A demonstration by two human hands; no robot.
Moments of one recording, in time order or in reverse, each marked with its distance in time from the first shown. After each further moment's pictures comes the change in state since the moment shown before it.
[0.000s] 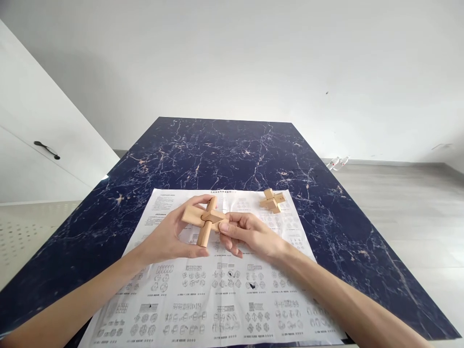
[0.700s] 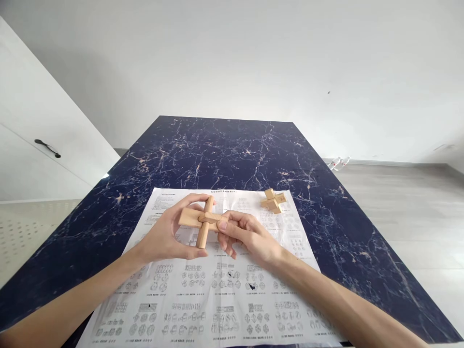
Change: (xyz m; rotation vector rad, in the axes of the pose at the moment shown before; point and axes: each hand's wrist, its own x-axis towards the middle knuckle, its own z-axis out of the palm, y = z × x) left_hand -0.001 0.005 -0.001 0.067 0.022 0.065; right_hand 0.002 0.010 0.006 0.080 0.119 -0.019
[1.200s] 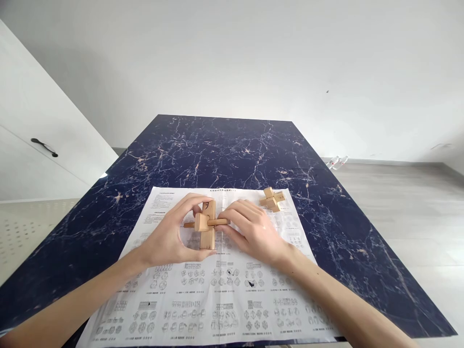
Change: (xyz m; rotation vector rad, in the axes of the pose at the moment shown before) left_hand -0.001 -0.001 0.008 0.258 0.032 0.115; right_hand -0.002 -0.008 -0.013 -1.276 0.186 -0.780
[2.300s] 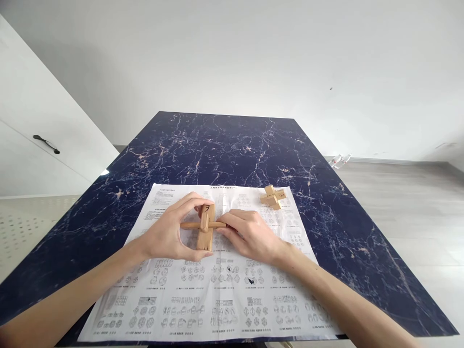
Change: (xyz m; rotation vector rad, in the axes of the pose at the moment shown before) left_hand 0.002 -0.015 -0.008 0.149 -0.116 0.091; right_hand -0.005 0.002 0.003 0.134 -0.217 0.087
